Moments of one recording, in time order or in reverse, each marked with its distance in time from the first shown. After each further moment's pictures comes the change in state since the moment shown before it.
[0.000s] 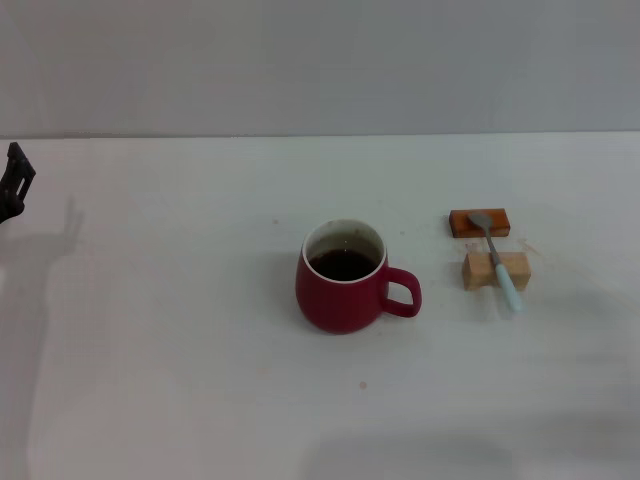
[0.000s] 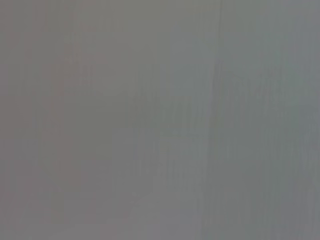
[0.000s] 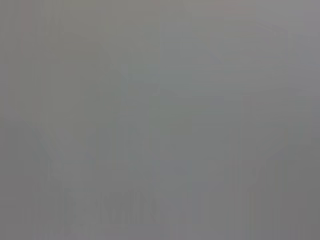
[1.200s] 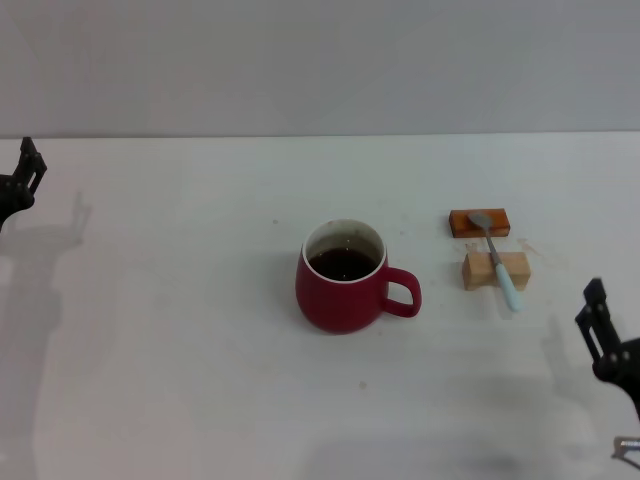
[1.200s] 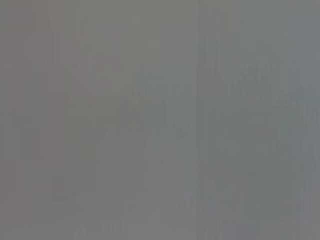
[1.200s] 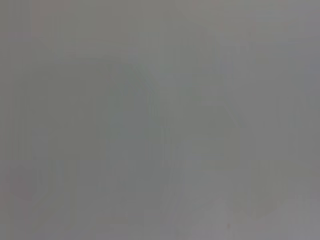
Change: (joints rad) left arm -0.055 0.000 -0.001 0.048 0.000 -0.028 0.055; right arm -0.336 0.003 -0.357 0.503 0.075 0.161 -0.349
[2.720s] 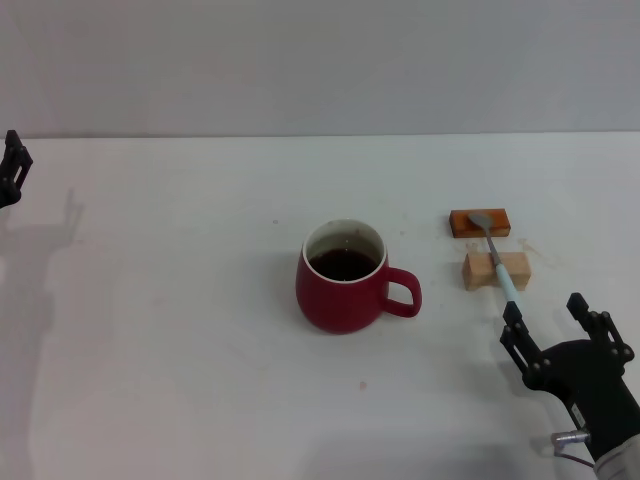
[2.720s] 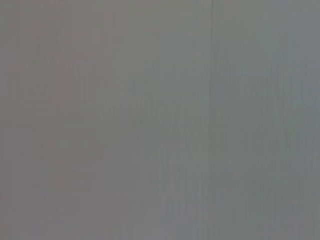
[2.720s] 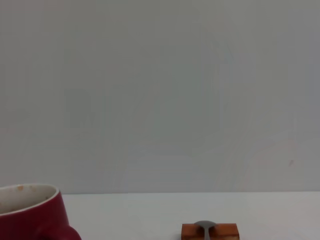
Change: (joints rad) left arm 0.004 0.002 -0.016 0.008 0.000 0.036 -0.011; right arm 0.266 0.005 -0.263 -0.223 0.291 0.070 0.075
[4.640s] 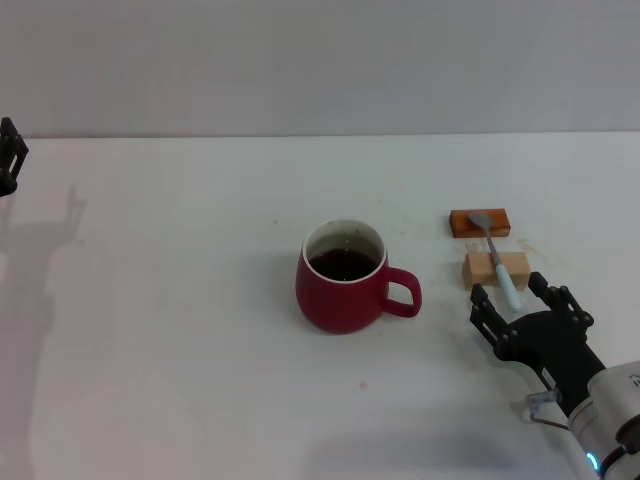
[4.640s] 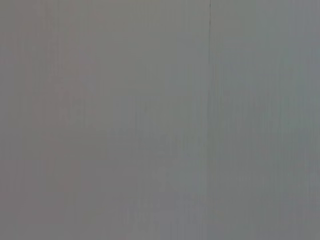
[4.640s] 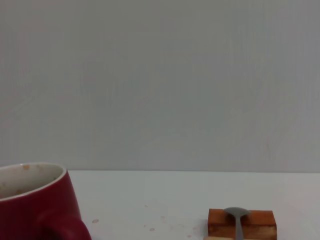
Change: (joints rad) left arm 0.001 0.000 0.000 -0.004 0.000 0.043 -0.002; right arm 0.156 0.004 0.007 -0.110 0.000 0.152 0.130
